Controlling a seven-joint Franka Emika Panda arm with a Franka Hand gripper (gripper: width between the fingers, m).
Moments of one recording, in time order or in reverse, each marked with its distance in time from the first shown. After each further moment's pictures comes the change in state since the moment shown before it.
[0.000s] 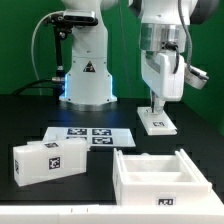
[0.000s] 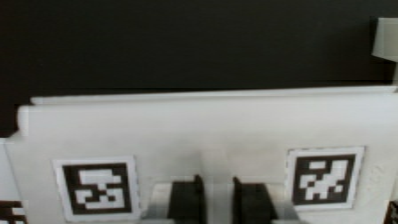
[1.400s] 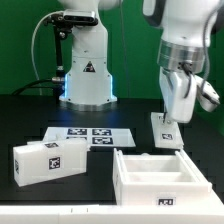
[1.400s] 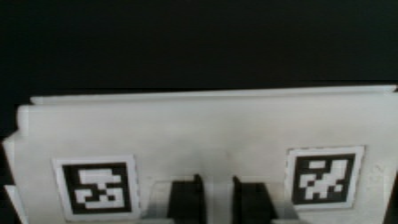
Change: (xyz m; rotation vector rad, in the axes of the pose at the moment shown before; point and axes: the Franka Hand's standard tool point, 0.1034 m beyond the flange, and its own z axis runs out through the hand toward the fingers) arm -0.036 0.014 0.028 -0.154 0.087 0.044
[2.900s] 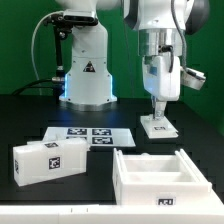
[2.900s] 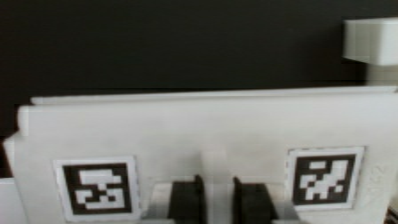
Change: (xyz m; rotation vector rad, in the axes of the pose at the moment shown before) arm 0.034 -0.013 -0.017 0.254 -0.127 0.007
